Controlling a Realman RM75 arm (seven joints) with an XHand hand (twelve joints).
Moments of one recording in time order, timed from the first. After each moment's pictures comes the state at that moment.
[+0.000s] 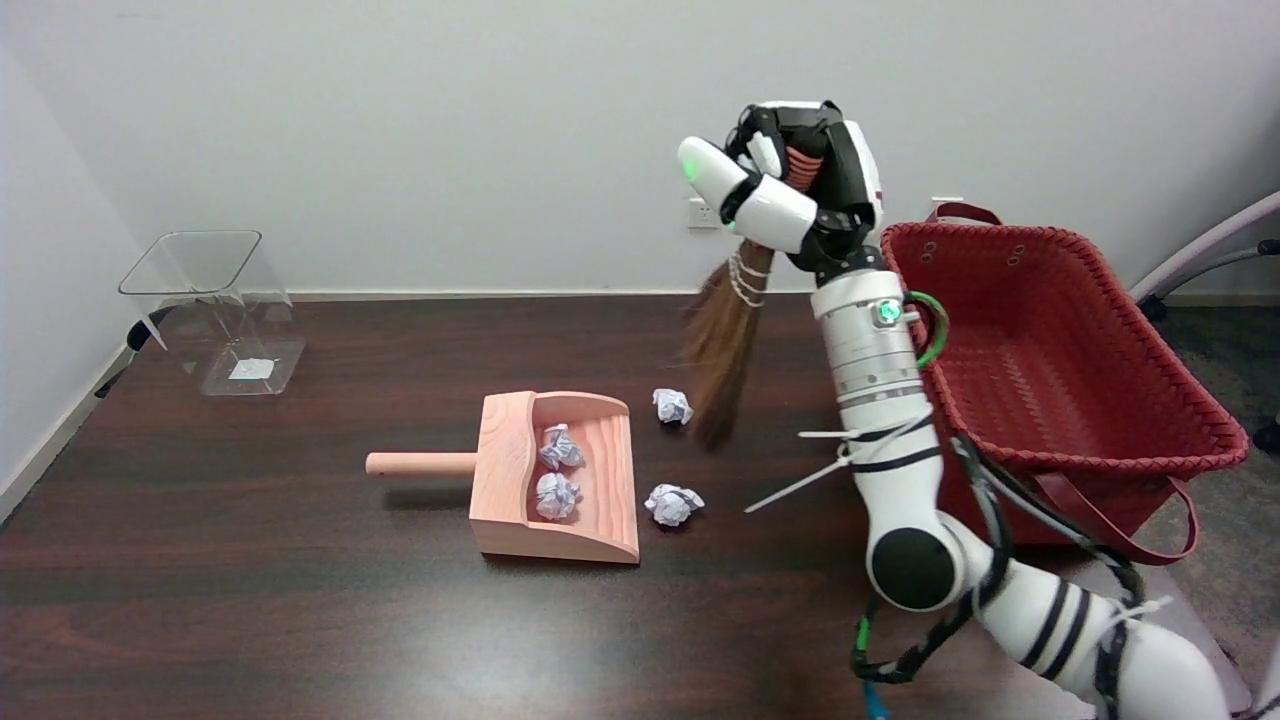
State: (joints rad) arm 0.17 -1.09 0.97 -1.59 1.20 -0.94 -2.25
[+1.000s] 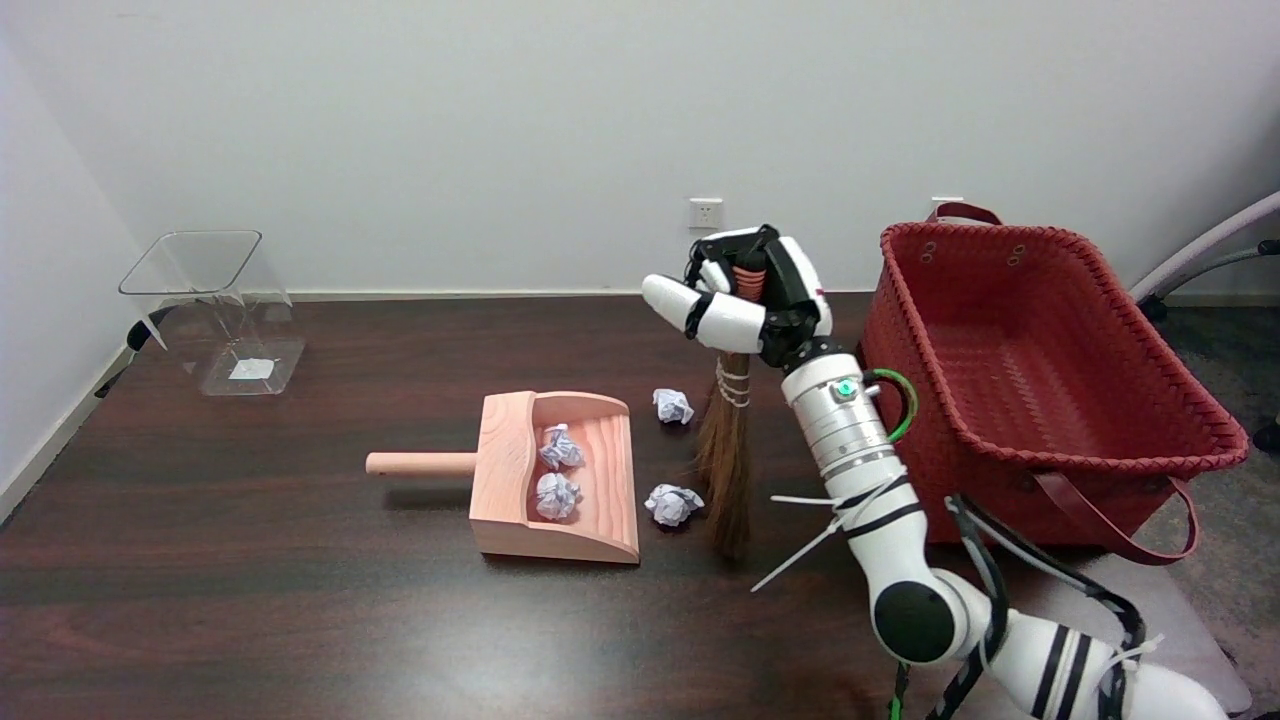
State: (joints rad) arm 0.09 -1.09 0.93 -1.49 1.25 -0.84 -2.30
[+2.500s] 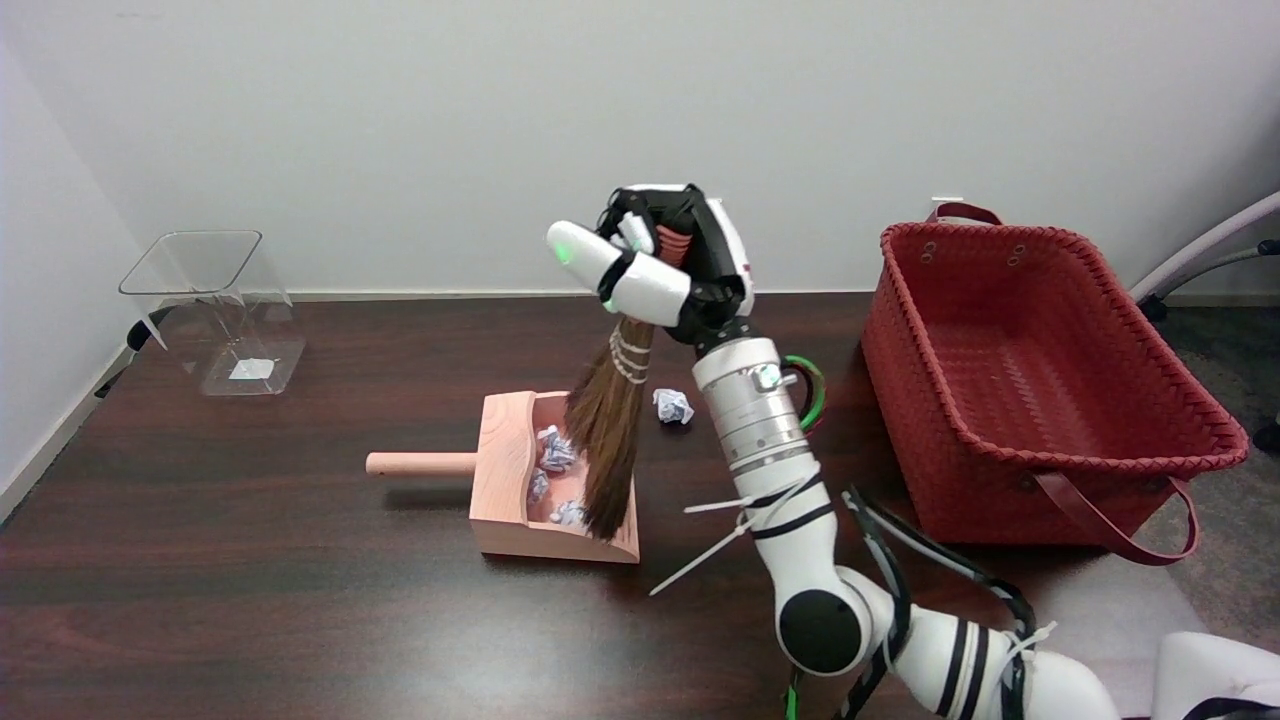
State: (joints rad) arm 0.23 -1.26 0.76 -1.46 1.20 -0.95 -2.19
